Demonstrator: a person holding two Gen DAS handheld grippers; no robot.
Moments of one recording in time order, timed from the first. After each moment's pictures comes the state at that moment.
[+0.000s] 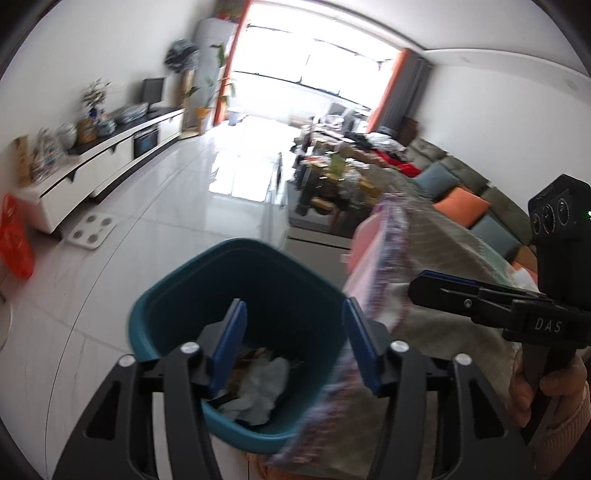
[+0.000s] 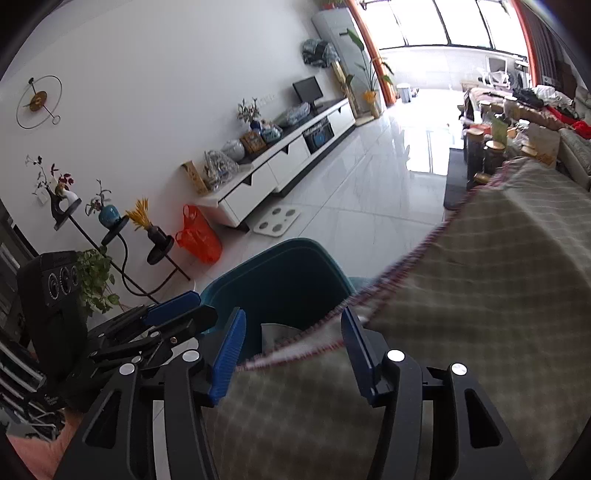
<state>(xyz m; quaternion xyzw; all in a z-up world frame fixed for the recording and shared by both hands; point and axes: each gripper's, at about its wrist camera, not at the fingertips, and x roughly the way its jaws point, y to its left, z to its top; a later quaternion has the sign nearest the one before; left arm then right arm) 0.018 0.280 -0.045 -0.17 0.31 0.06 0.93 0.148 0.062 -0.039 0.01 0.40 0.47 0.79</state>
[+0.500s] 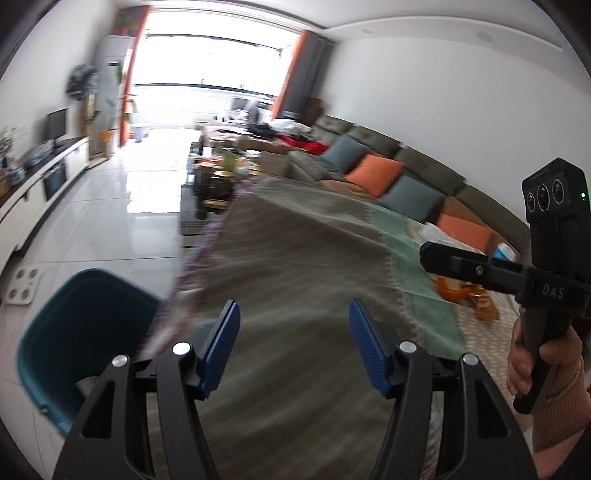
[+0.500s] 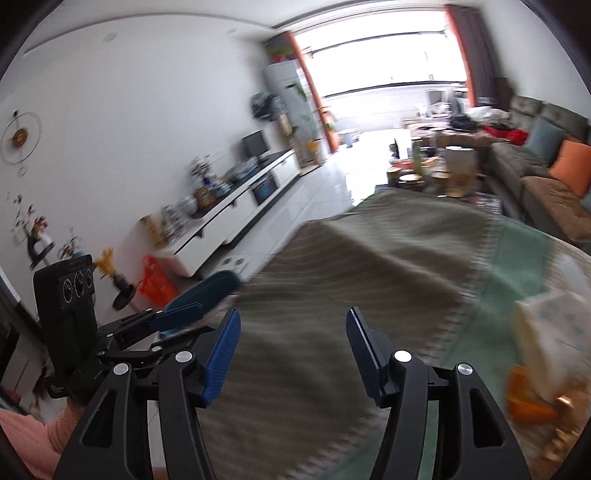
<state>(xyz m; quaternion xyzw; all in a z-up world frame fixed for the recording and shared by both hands) 0.058 0.139 -0.029 -0.10 0.31 -0.12 0.94 0.132 -0.110 -0.007 0.06 0.34 0.36 0.87</state>
